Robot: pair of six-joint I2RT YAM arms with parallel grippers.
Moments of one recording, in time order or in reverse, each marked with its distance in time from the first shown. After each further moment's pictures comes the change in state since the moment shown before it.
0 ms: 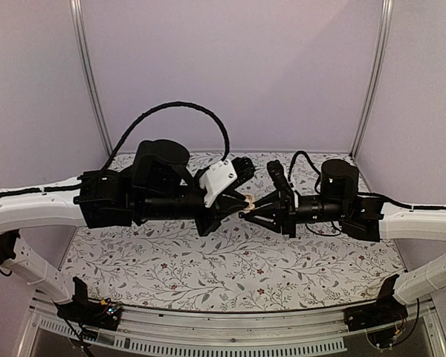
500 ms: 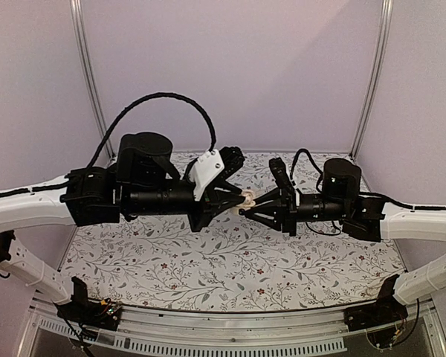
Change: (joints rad) left arm 0.011 -0.063 -0.007 0.024 0.050 -0.019; right arm 0.000 -0.012 -0.002 0.023 0.008 0.000
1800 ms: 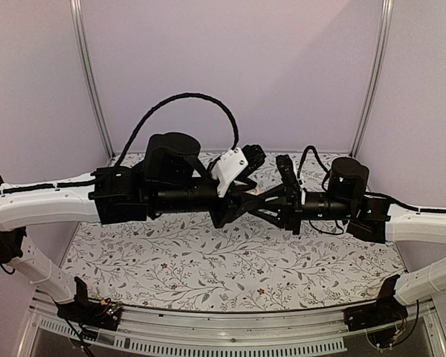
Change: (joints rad) left arm 0.008 0.146 0.068 0.072 -0.012 -0.031; right arm 0.011 -0.044 -0.011 0.023 0.019 -0.041
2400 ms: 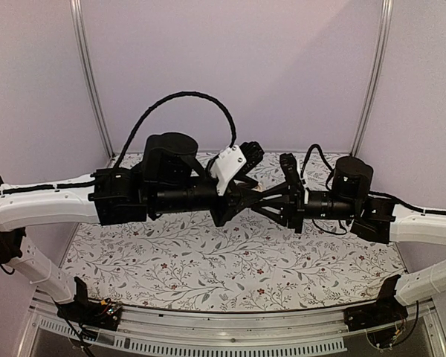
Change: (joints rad) left arm 0.000 -0.008 -0.016 0.049 -0.012 -0.010; right arm 0.000 -0.038 0.000 -0.033 0.060 -0.037
